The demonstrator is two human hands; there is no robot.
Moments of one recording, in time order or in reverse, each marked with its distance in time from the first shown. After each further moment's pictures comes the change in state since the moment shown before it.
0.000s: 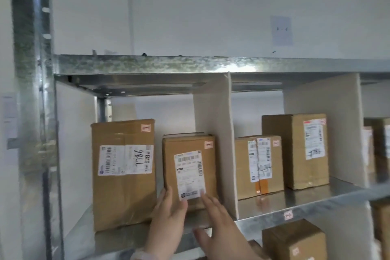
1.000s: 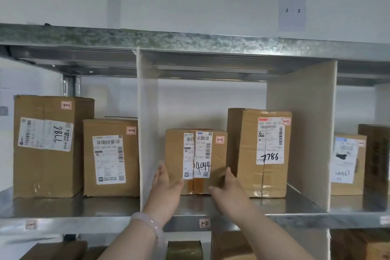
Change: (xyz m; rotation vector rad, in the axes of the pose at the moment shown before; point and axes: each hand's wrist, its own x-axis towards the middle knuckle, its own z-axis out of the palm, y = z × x) left_hand 0.032 0.086 0.223 0.016 0.144 -0.120; right_hand 0.055 0.202 -0.181 0.226 -0.117 0.236
